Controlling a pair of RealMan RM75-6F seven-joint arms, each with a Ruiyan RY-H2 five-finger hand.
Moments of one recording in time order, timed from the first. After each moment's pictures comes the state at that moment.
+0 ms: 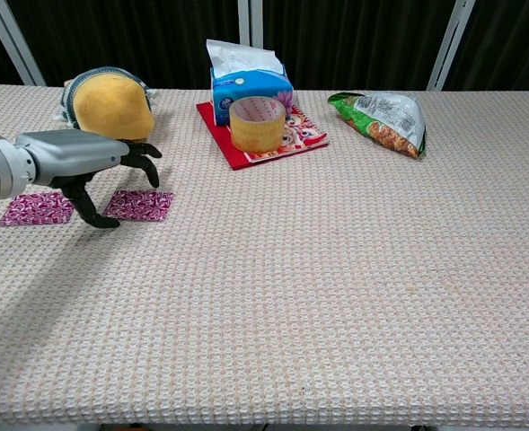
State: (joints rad) left arm -0.79 -1.53 -0.08 -1.34 1.11 0.74 0.33; right arm 0.06 -1.12 0.10 -1.64 -1.33 1.42 -0.15
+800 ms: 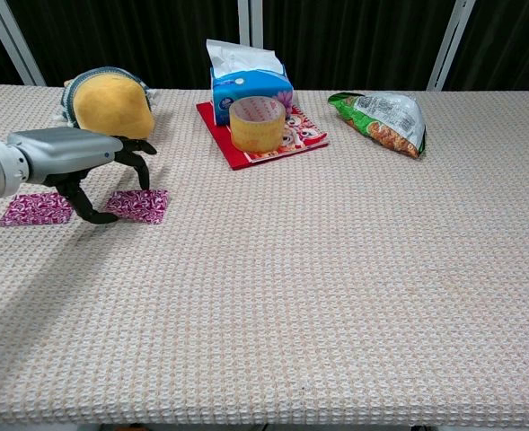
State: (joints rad) left arm -0.77 -1.52 -0.07 -1.35 1.12 0.79 0.29; right arm 0.06 -1.12 0.10 -1.64 -1.32 1.42 -0.15
